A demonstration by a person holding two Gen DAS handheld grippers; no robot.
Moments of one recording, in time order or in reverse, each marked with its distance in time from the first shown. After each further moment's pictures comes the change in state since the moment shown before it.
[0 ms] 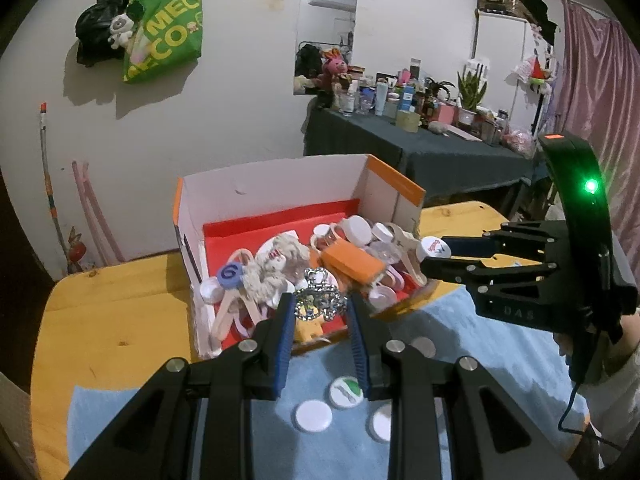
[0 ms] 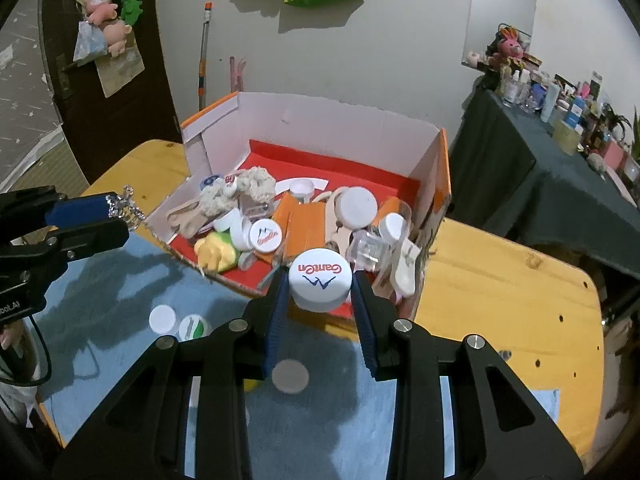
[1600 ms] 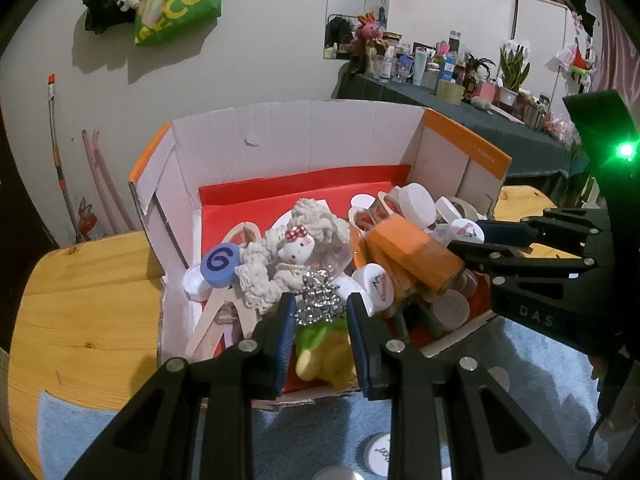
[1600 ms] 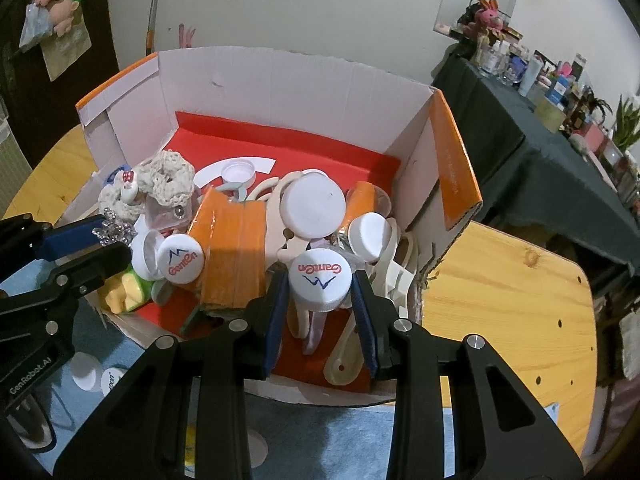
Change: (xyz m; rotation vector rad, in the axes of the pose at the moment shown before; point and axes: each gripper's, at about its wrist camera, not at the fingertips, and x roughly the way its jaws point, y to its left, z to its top) left arm 0.095 0.015 -0.007 -0.053 0.100 0.087; right arm 0.075 -0.017 0.016 0.038 0.122 -0.158
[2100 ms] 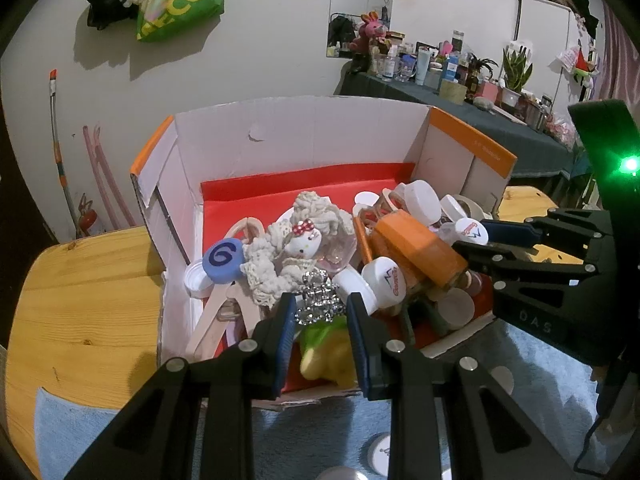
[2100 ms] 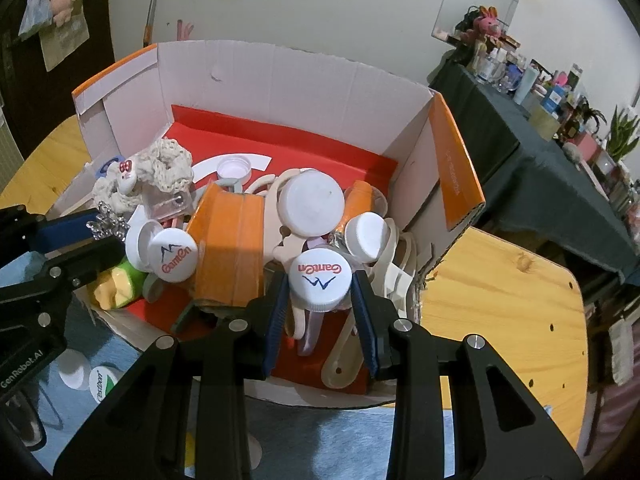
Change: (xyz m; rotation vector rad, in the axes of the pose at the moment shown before) left arm 0.004 0.004 -0.002 -0.012 0.003 -0.002; right arm 0.002 0.007 -0.002 -0.031 -0.006 -0.045
